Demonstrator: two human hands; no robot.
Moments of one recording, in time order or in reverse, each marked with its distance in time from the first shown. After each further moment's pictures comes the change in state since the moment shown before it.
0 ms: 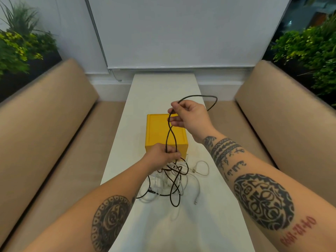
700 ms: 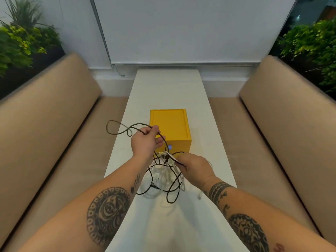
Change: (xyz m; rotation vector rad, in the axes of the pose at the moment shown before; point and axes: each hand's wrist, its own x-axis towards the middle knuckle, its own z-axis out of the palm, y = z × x) left_hand -0.001 0.003 -0.017 -0.751 0.572 -0.051; right_hand -0.078 0.139 -0.016 -1.134 -0.168 -0.461
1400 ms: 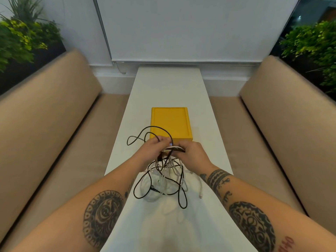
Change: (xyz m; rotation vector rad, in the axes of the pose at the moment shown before) left_hand -0.001 -0.015 -0.028 0.454 -0.553 -0.076; right_hand 0.032 -0.021 -0.029 0.476 -0.100 0.294
